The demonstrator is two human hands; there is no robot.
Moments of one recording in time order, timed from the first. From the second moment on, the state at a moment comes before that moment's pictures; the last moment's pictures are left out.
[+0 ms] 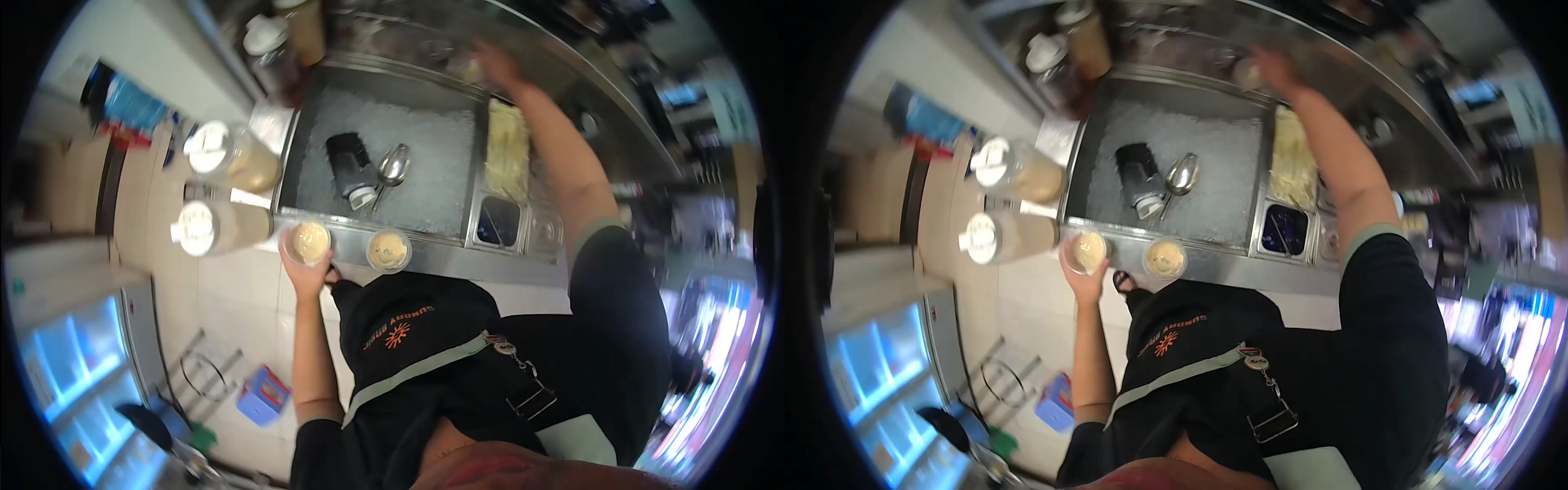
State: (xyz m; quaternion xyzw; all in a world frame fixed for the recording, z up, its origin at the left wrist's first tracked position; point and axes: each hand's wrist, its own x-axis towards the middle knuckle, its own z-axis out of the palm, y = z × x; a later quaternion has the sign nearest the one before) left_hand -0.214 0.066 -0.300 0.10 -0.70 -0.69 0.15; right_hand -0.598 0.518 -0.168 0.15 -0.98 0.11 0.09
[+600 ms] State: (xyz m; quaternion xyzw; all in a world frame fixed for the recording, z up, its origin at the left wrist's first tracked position) left_hand -0.234 0.041 0.057 0.14 -0.58 -0.74 0.32; right_hand -0.743 0.566 -0.279 0.21 -0.95 0.22 0.10
